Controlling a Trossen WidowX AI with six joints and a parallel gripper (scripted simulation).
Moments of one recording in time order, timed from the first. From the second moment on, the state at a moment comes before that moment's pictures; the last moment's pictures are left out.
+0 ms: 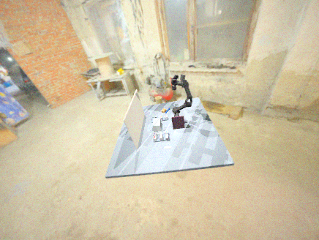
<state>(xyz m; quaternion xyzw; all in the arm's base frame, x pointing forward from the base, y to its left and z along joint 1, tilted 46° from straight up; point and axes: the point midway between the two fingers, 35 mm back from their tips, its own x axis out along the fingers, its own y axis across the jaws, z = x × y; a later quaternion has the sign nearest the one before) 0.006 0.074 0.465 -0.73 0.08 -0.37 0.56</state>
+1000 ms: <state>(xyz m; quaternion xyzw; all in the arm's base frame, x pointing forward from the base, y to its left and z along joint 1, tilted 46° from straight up) 0.210 -0.098 0.388 -0.23 0.32 -0.14 0.91</state>
